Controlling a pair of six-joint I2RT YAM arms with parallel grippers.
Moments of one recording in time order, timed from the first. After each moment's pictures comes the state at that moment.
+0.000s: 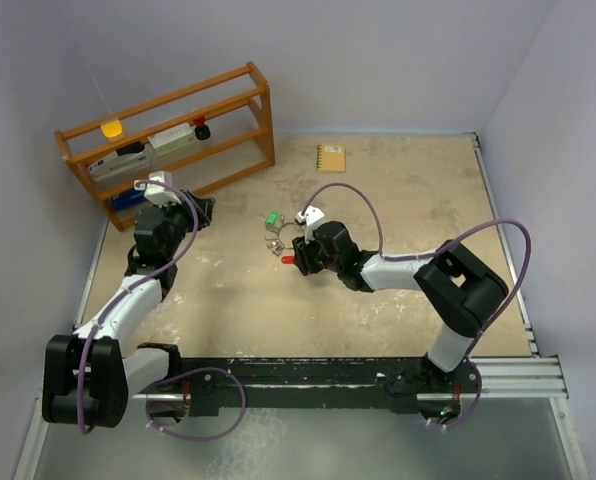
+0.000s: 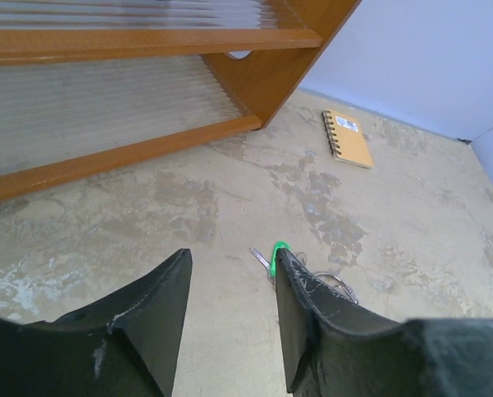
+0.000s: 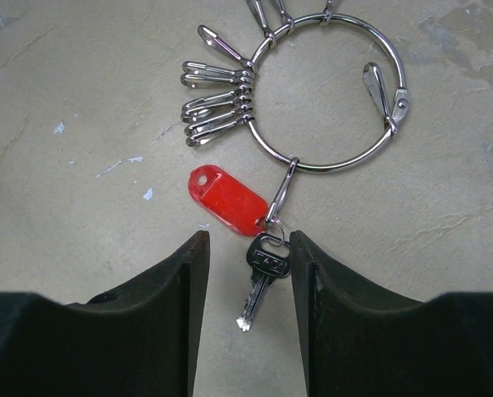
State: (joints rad) left arm -0.07 1.11 0.51 0.48 0.15 -0.44; right arm 0.77 1.71 0.77 0.36 0.01 0.17
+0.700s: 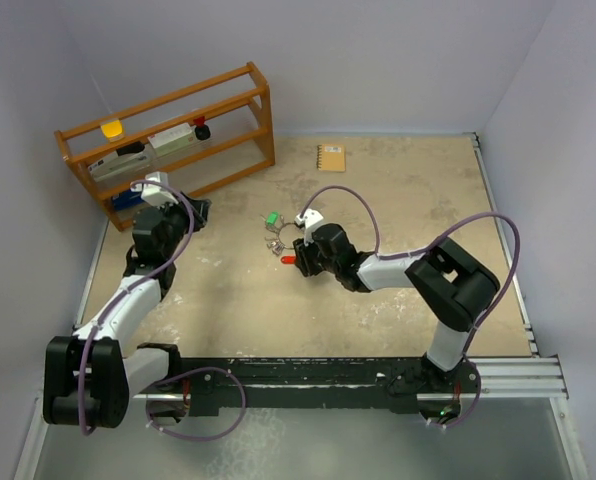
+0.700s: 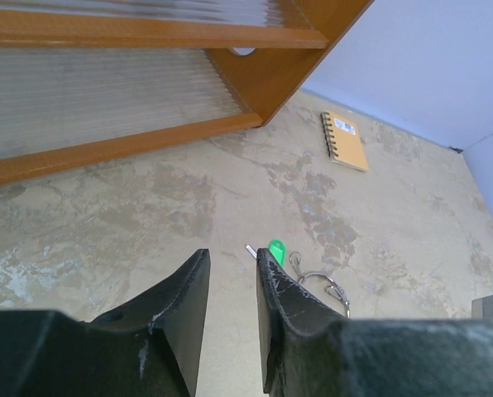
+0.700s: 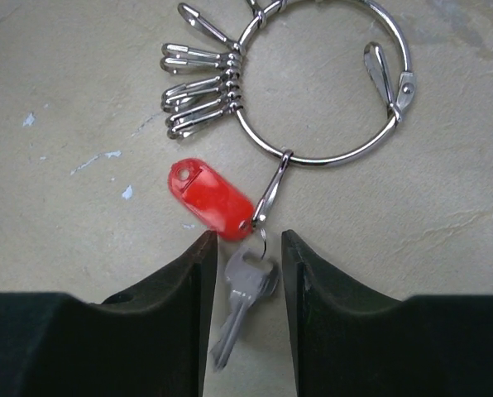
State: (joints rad) left arm -0.05 1.11 0.51 0.45 0.15 -0.50; right arm 0.77 1.76 0.78 0.39 0.02 0.17
